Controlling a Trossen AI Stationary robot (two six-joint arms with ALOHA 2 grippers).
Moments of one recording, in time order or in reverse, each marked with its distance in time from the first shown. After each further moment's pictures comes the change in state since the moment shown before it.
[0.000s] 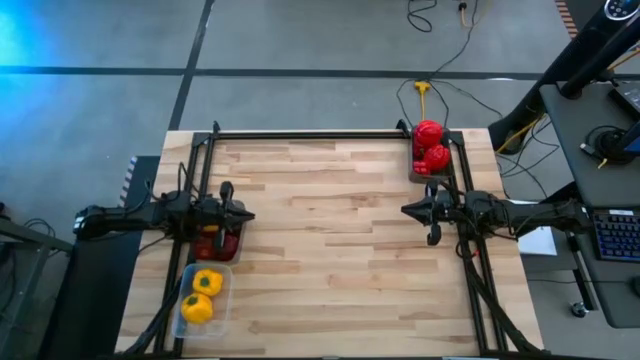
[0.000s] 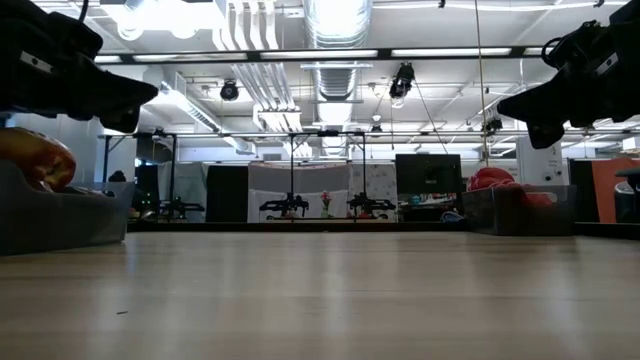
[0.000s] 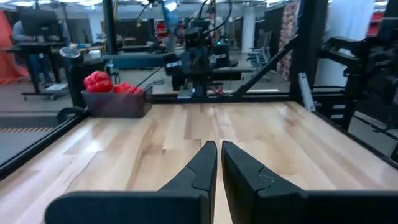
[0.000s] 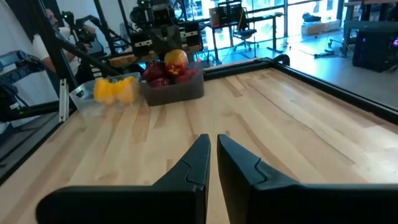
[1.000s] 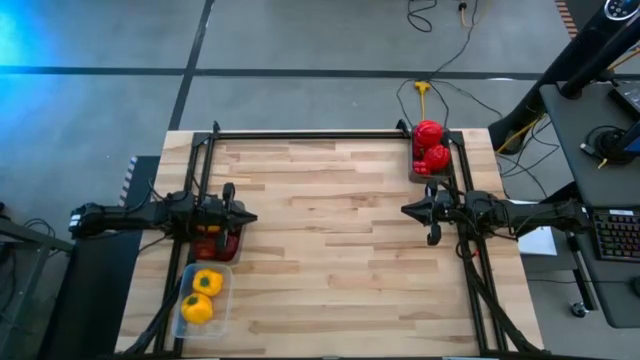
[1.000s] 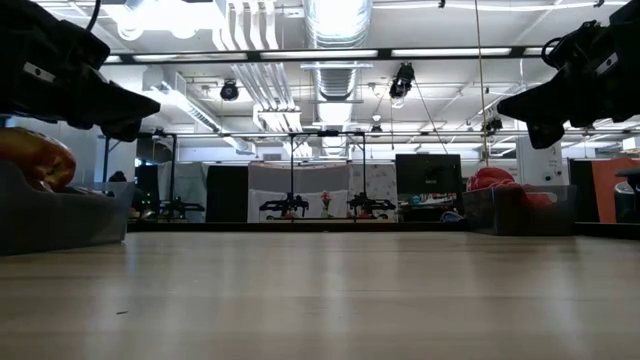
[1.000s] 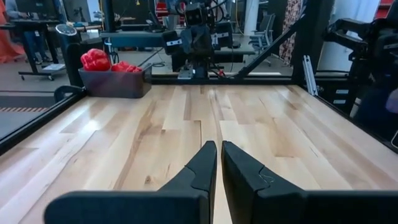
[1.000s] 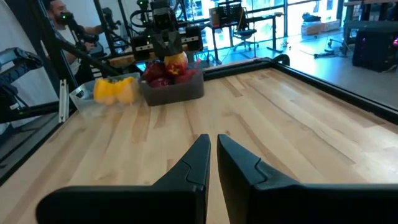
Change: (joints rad) left arm 0.000 0.075 0.004 -0.006 -0.009 -0.017; right arm 0.000 0.000 0.000 0.001 0.001 0.001
